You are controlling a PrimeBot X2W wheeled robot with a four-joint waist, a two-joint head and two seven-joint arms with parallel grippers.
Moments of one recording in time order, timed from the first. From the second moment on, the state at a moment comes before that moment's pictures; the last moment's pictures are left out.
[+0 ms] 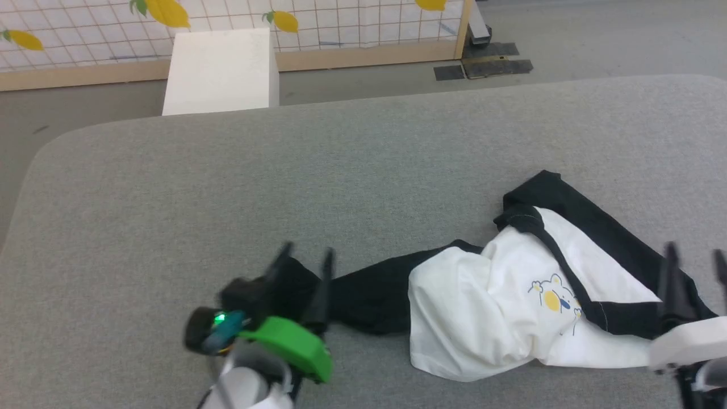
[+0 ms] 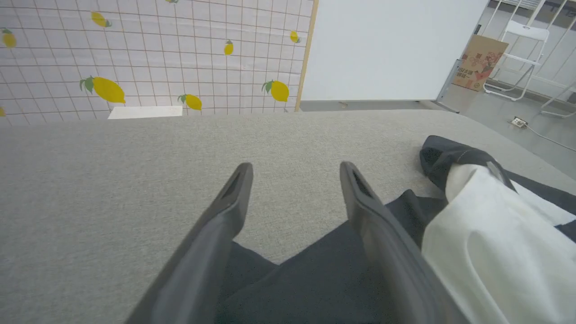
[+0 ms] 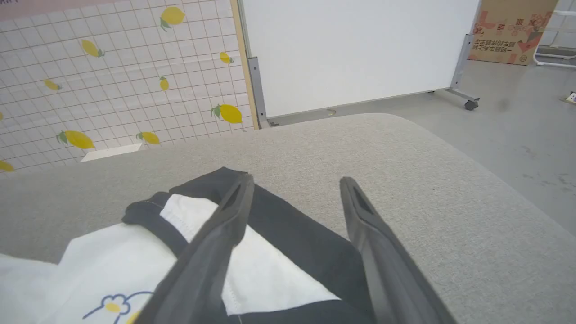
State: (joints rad) left arm -0.13 0.05 -0.25 0.19 -0.24 -0.09 -0.21; right arm -0.02 -0.05 -0.35 0.02 0.12 0.13 -0.01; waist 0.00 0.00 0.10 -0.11
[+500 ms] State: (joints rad) left arm -0.35 0.07 -0.45 0.46 -0.21 0.01 0.45; right arm 0.00 -0.05 -0.17 0.01 0.18 0.13 -0.02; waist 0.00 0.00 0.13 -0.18
